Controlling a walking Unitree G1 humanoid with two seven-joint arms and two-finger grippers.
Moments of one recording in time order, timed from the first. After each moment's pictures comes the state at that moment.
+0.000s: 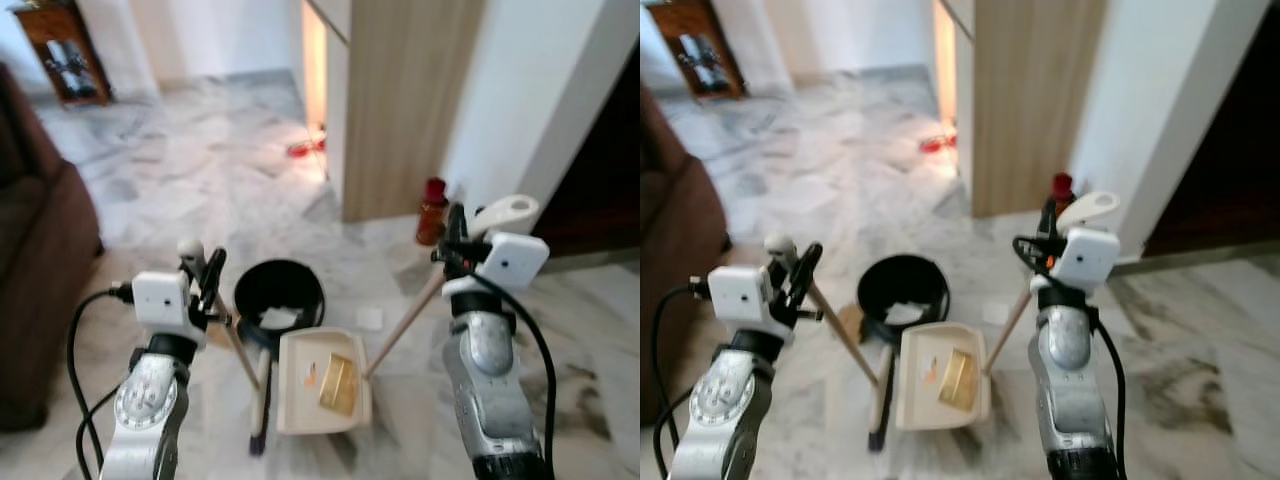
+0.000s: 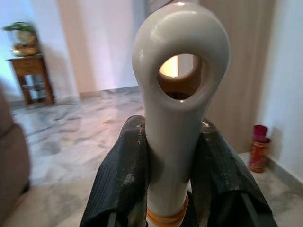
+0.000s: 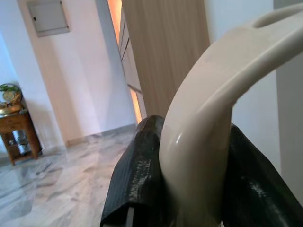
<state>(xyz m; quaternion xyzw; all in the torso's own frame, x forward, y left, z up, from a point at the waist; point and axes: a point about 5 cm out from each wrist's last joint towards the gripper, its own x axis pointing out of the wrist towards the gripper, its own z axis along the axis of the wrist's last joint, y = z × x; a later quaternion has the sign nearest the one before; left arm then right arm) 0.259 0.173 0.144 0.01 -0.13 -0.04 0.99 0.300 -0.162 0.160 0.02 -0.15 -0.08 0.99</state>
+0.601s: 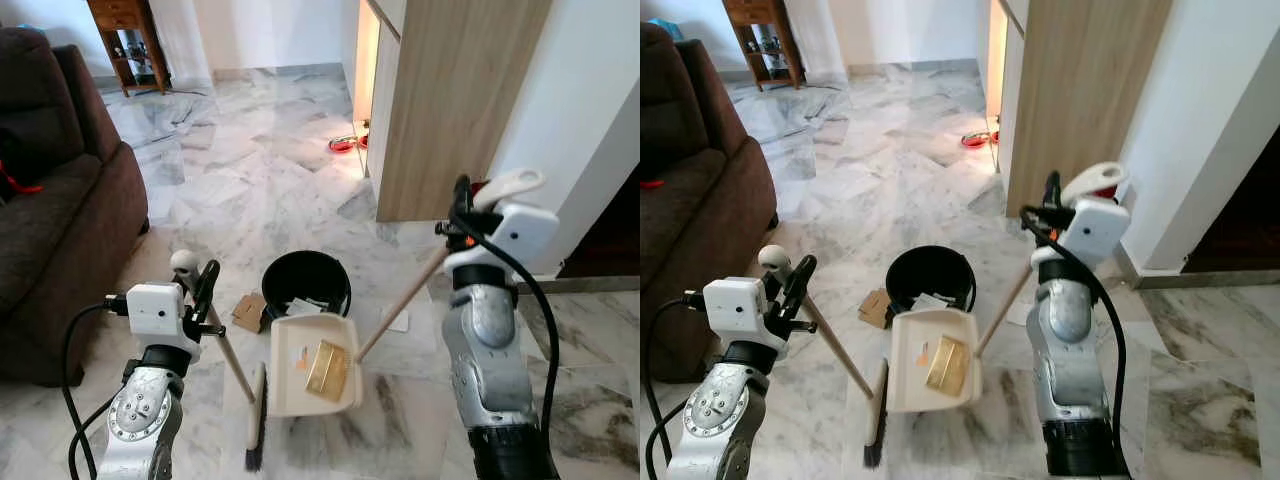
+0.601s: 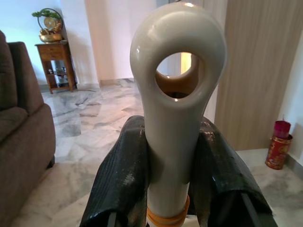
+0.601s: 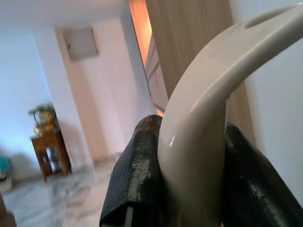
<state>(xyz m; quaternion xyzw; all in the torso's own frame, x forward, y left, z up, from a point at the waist) 0.251 0.186 0.136 0.02 -0.11 -0.02 0.99 0.323 -0.140 0.210 0.07 -0.22 -0.06 0.97</state>
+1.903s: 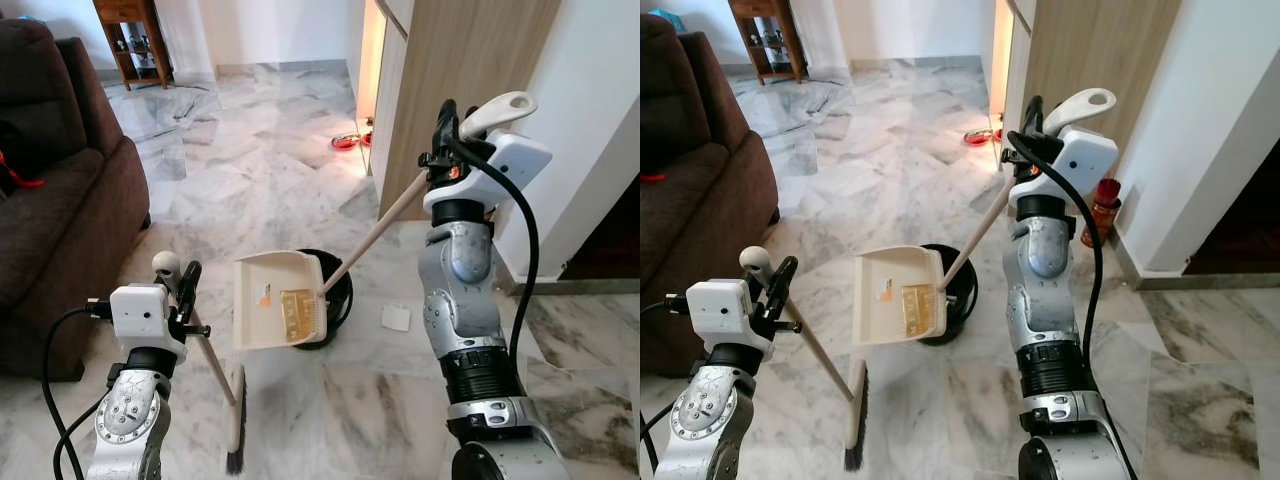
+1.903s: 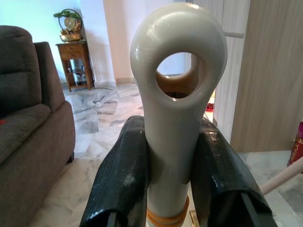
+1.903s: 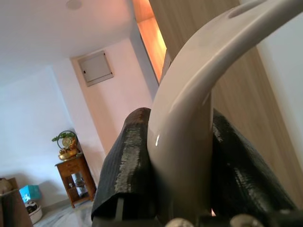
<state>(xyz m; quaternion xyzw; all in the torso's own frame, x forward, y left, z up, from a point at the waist) 0.248 0.196 0.135 0.03 -0.11 0.01 0.99 0.355 -0.120 0.239 0.12 -0.26 -0.02 0.96</state>
